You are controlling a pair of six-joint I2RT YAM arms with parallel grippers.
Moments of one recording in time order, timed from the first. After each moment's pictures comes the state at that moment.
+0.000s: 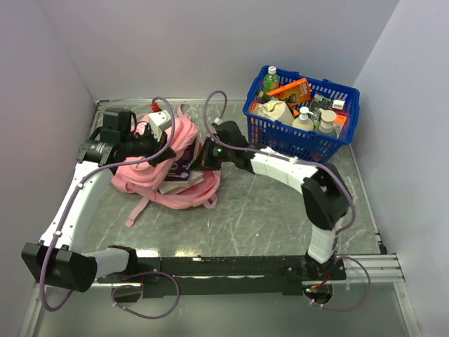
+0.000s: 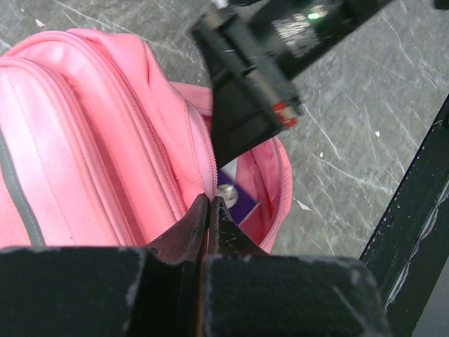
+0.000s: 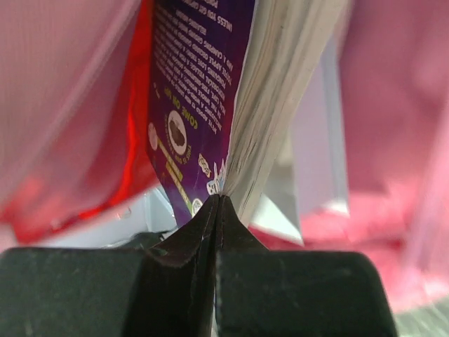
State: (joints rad) left arm -0.19 1.21 1.31 -0.77 0.69 0.38; right arm 0.72 1.80 1.33 -0.13 -0.38 0.95
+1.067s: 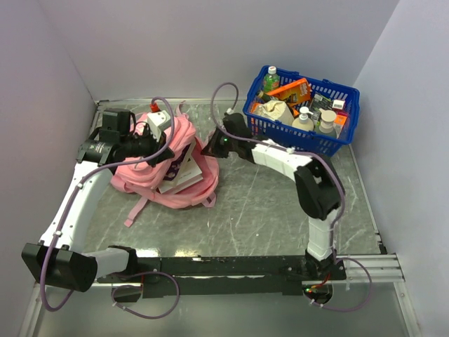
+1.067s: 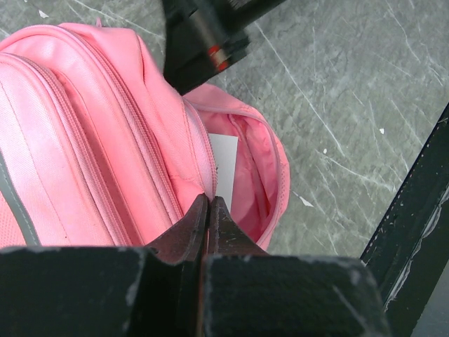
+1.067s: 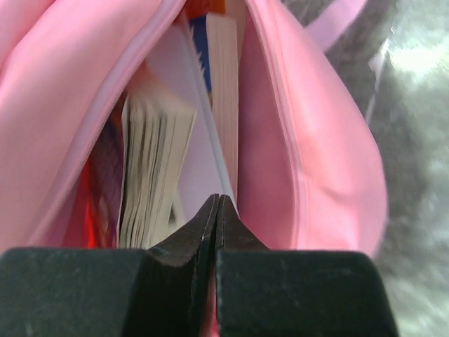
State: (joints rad) left arm -0.19 1.21 1.31 -0.79 0.68 0.39; right arm 0.62 1.92 1.43 -0.11 -0.26 0.90
